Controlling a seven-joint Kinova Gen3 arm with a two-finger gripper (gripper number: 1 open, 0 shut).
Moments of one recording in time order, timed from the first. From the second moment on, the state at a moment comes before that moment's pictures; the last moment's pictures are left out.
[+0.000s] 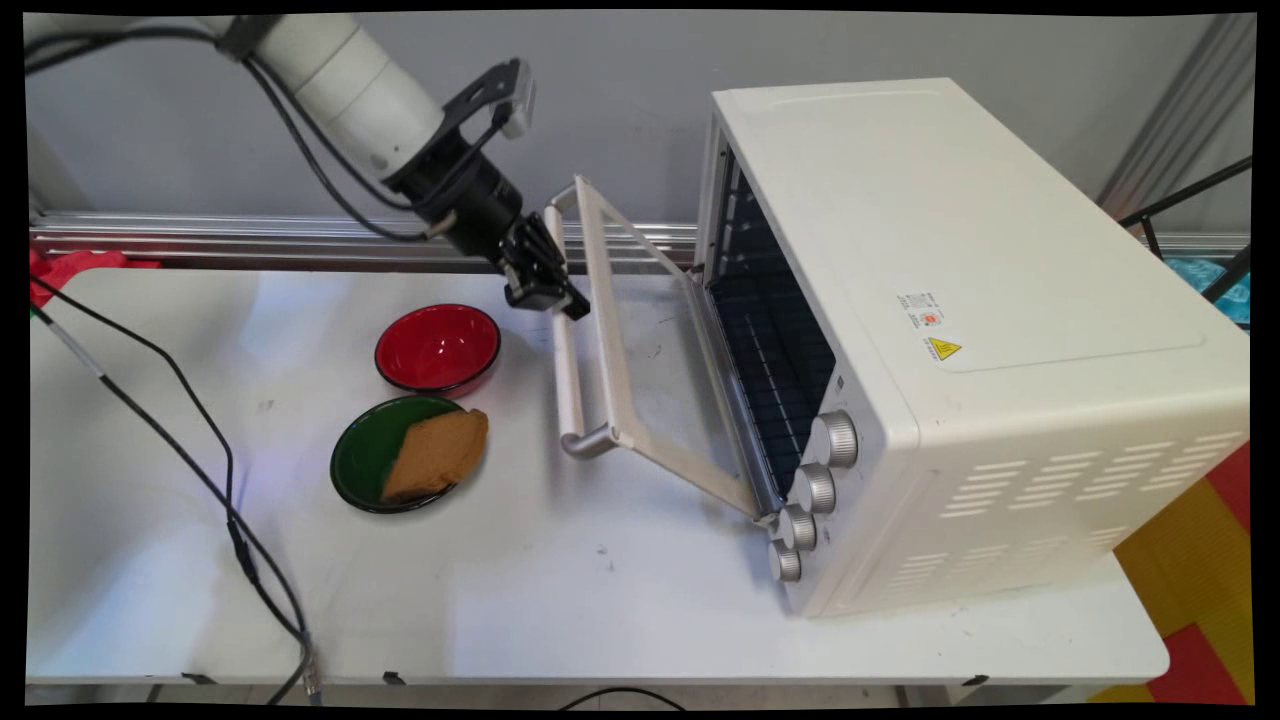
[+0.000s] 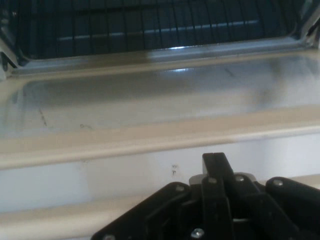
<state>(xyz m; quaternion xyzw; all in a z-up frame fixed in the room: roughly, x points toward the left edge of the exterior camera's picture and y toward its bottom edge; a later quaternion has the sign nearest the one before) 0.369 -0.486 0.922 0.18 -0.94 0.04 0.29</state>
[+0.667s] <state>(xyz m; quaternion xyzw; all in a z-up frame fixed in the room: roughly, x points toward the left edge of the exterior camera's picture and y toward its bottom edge) 0.382 -0.487 0.858 0.16 -0.94 0.06 0.30</state>
